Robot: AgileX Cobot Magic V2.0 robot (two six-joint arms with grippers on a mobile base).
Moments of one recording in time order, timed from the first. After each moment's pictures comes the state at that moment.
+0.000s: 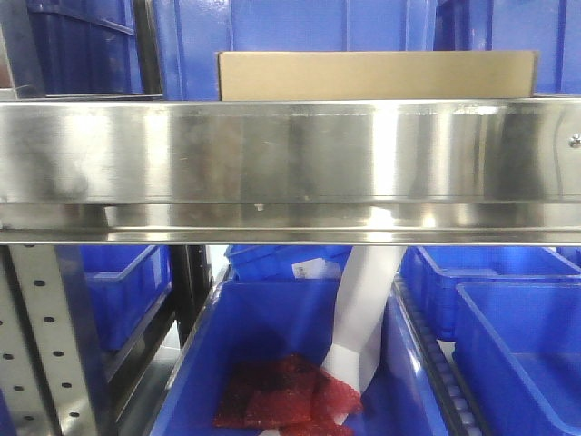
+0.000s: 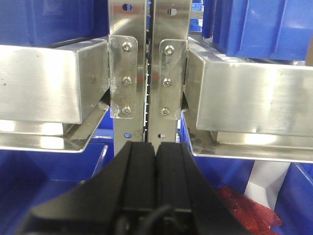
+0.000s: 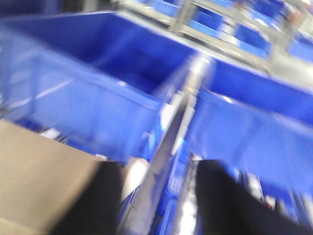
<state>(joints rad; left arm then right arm) -0.07 -0.02 0.03 -0.08 0.12 0.05 0.30 0.98 -1.28 -0.27 0.63 0.05</state>
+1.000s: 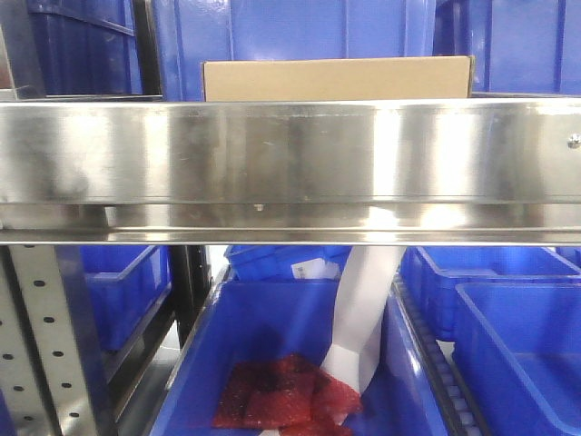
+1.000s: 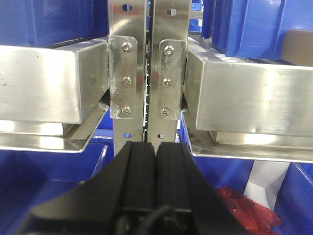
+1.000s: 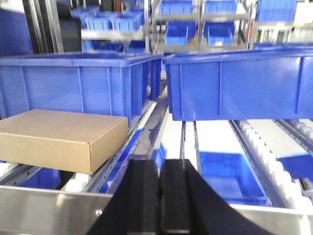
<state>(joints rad) -0.07 -0.02 0.03 -0.08 0.12 0.05 0.21 0.08 -0.45 -0.31 0.44 0.35</state>
